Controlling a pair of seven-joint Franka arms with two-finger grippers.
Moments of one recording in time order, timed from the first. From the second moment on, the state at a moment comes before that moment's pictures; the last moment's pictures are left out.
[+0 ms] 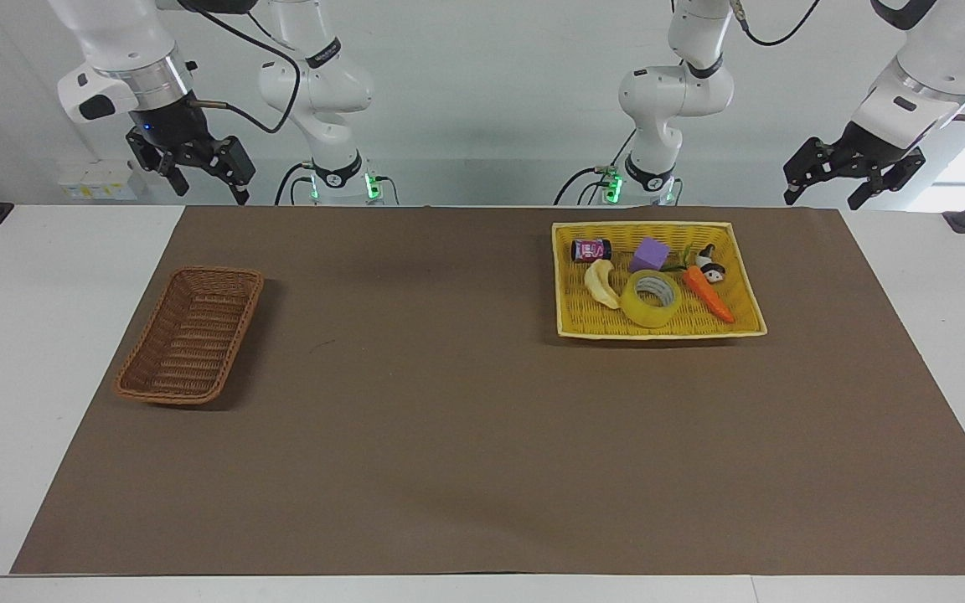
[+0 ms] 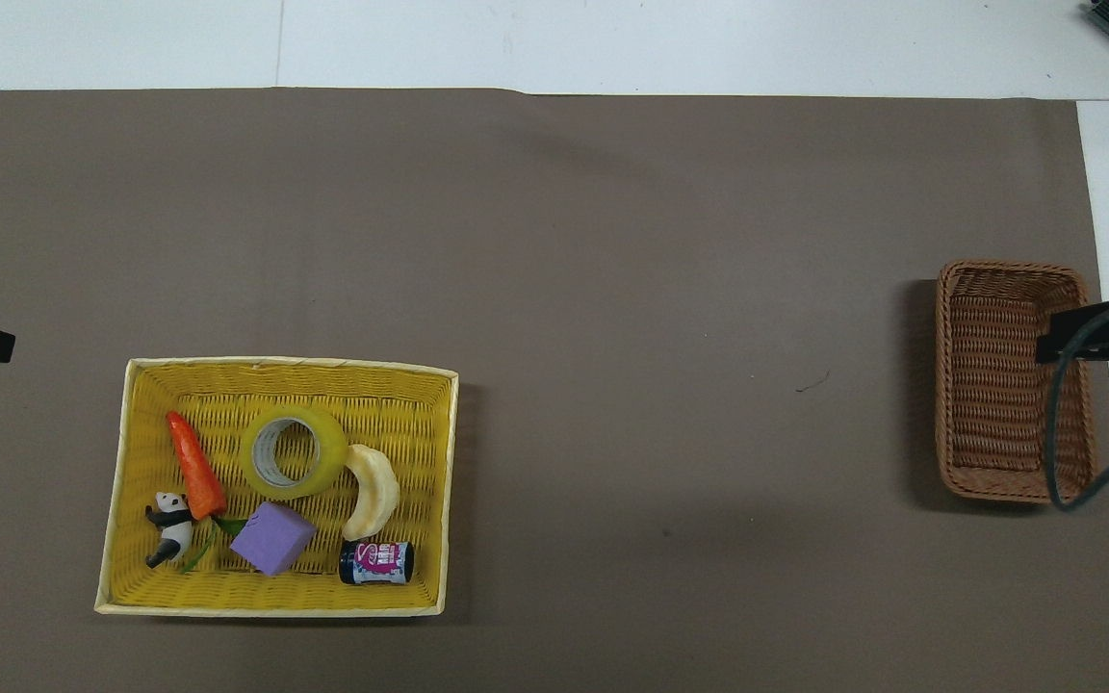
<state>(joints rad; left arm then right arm) -0.02 0.01 0.02 -1.44 -0.02 1.38 0.14 -0.06 -0.10 0.01 -1.62 0.00 1.52 0.17</state>
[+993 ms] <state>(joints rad) -0.02 -0.02 0.01 -1.46 -0.02 1.34 0.14 -0.06 -0.10 0.01 -1.62 0.00 1.52 0.17</state>
